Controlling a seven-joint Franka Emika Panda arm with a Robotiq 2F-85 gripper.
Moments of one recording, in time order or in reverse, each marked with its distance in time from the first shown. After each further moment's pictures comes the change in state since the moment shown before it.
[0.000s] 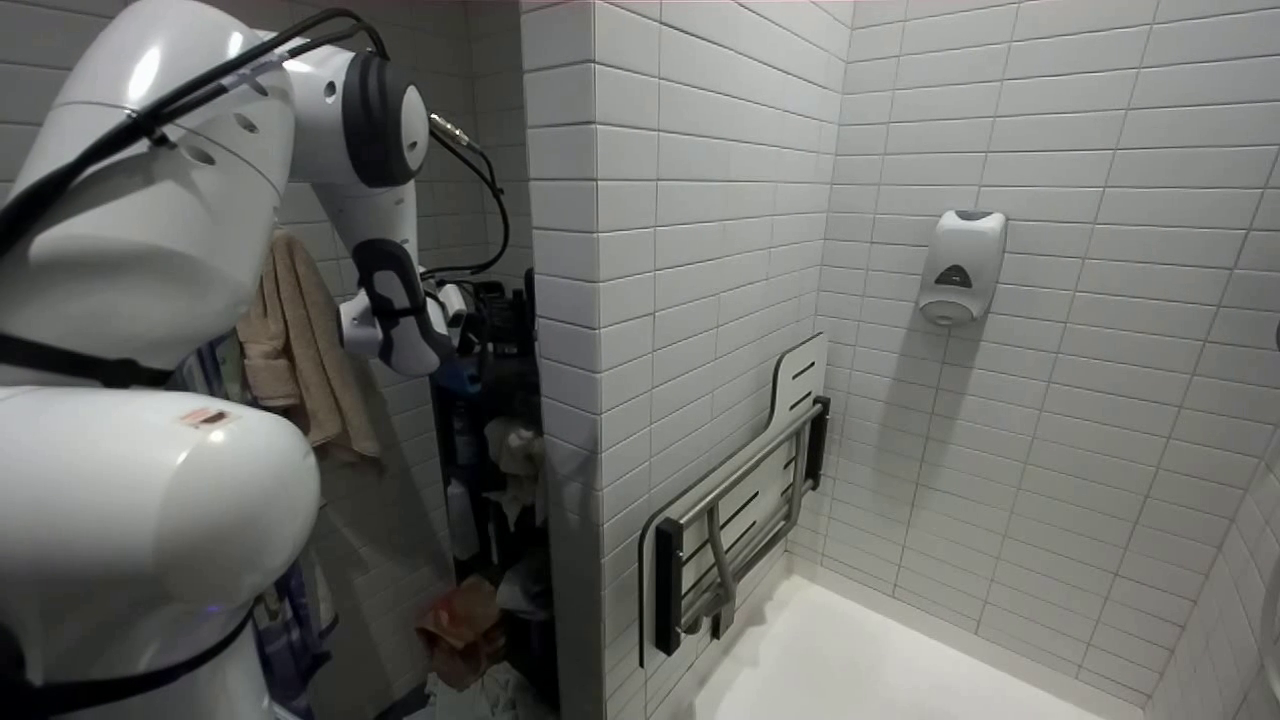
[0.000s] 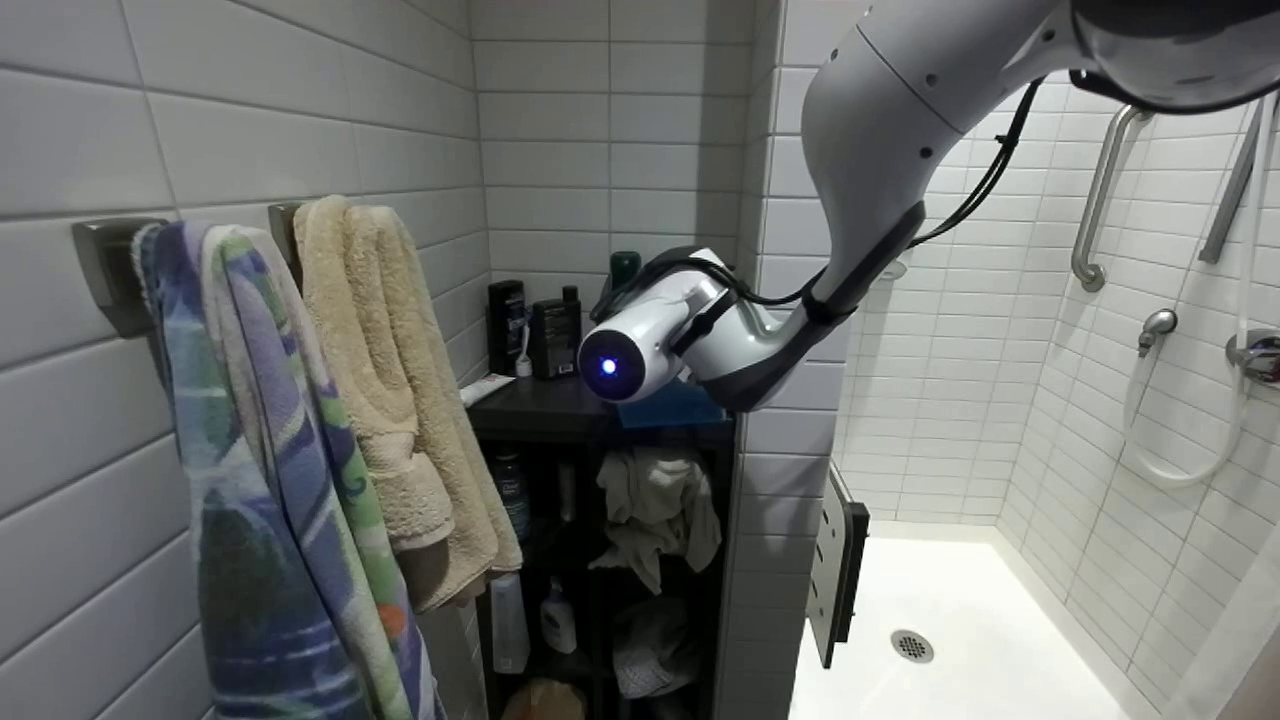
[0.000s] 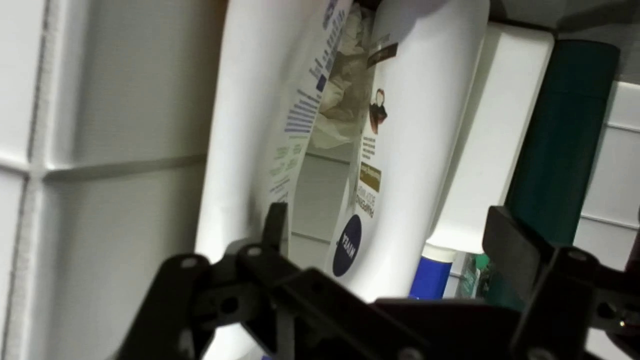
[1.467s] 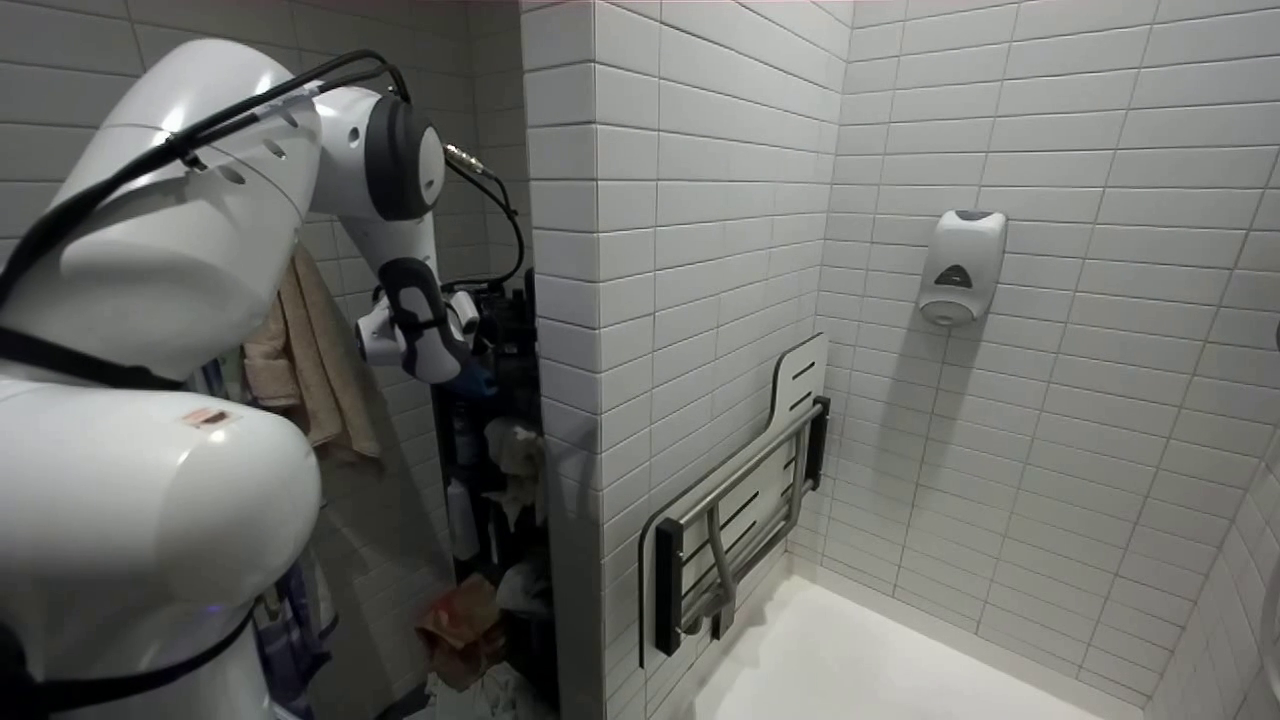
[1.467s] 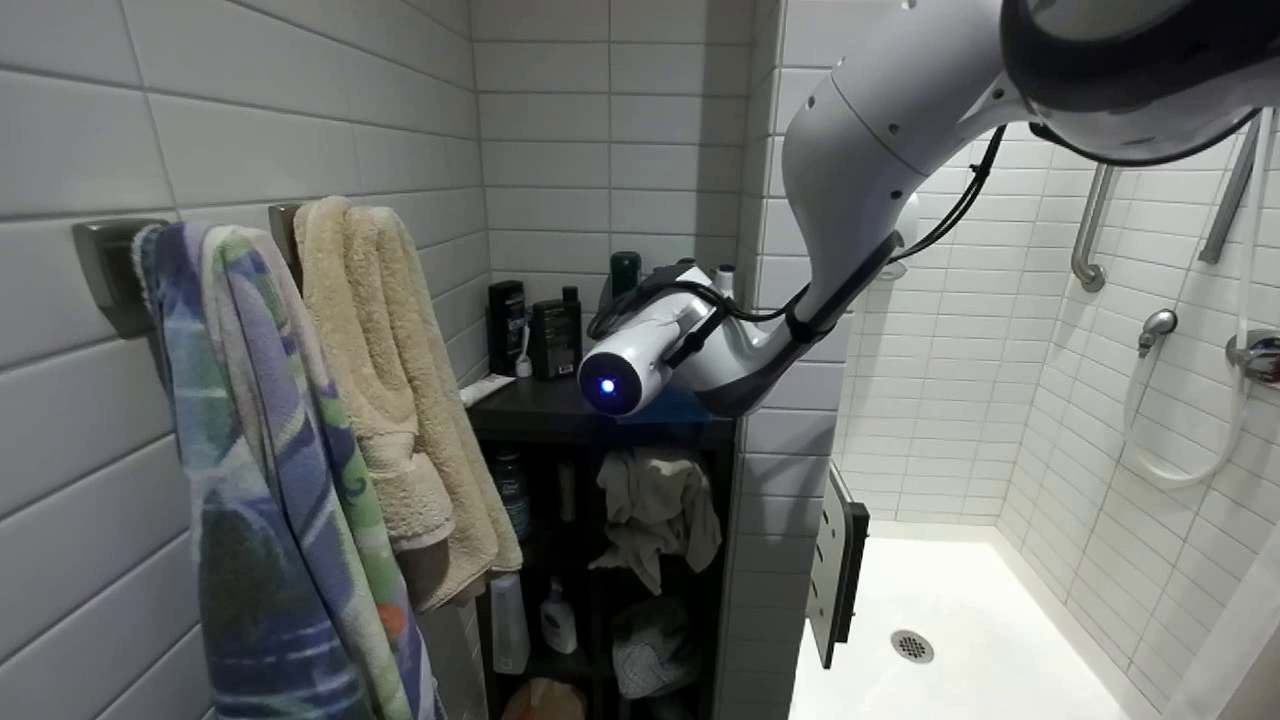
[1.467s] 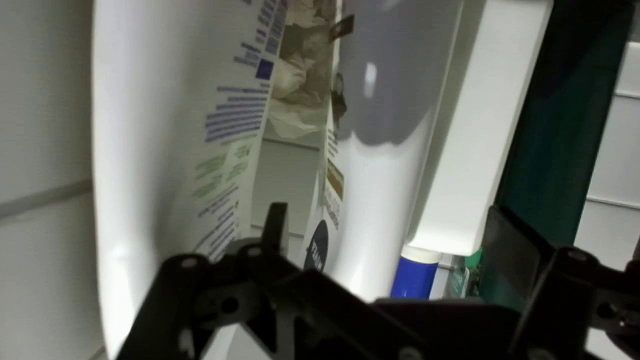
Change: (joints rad) arm -0.001 0.109 -0.011 0.128 -0.113 -0.026 0.066
